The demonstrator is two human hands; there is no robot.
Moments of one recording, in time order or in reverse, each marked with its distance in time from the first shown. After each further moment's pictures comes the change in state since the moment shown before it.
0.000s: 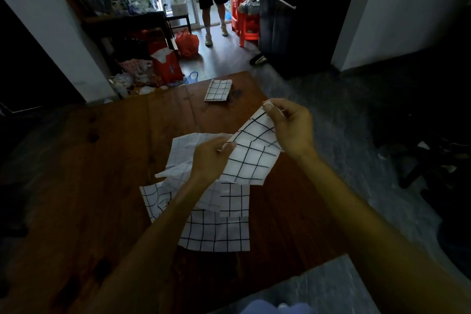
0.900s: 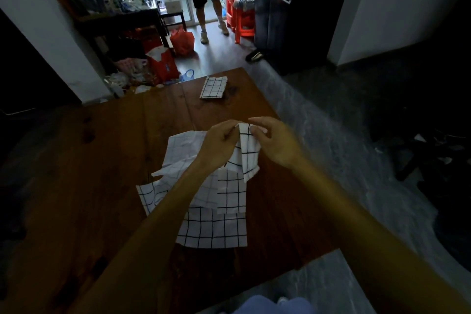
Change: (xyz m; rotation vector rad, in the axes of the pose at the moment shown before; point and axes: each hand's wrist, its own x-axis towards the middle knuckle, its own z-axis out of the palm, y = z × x) left_hand 0.016 0.039 -0.001 -0.179 -0.174 0.193; right_hand -0.018 0.025 0.000 -0.400 -0.345 0.040
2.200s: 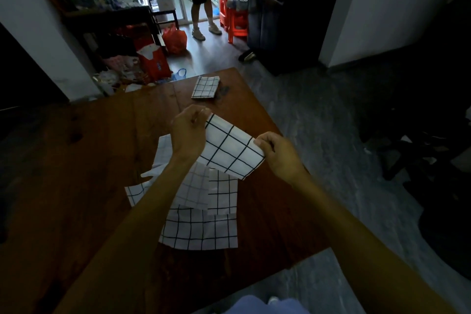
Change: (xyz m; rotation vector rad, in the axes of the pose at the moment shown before) left_hand 0.013 0.001 -0.022 0.145 0.406 -0.159; right_hand -0.022 0.039 -0.001 0.038 0.020 0.060
